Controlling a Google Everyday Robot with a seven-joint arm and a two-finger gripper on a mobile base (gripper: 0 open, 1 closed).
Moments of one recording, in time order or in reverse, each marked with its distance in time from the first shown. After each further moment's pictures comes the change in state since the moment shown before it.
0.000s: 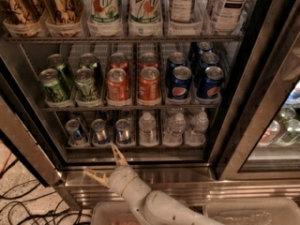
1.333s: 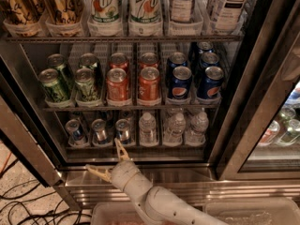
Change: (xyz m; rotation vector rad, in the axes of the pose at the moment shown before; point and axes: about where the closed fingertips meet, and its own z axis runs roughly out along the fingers) arm -0.004 -0.015 0.005 0.021 -0.013 0.003
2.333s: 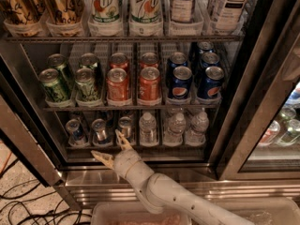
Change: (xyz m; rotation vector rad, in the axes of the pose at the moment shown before) arm -0.003 -0.036 0.020 0.031 0.030 -0.018
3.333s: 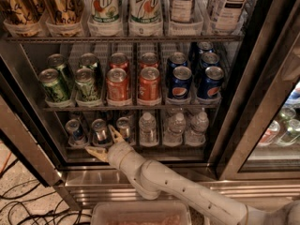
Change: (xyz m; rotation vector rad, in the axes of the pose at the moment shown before) arm 0.006 0.006 0.041 -0.084 0.032 0.005
